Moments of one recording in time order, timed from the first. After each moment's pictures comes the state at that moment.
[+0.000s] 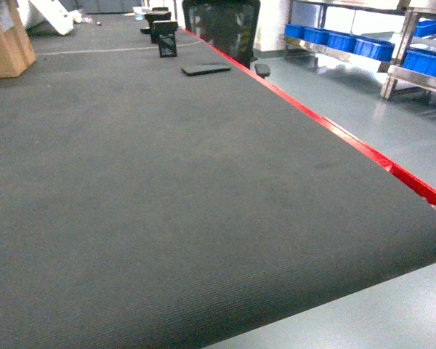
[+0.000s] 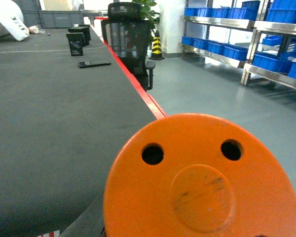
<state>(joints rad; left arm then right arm) 0.00 0.01 0.01 -0.01 0.00 -0.01 0.00 0.00 0.01 -0.01 0.00 0.01</state>
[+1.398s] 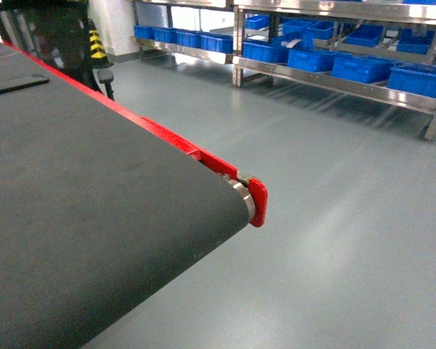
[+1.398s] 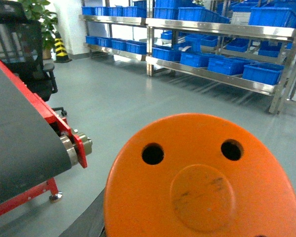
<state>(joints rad) 0.00 0.01 0.01 -0.01 0.00 -0.01 0.00 0.00 0.01 -0.01 0.00 0.01</state>
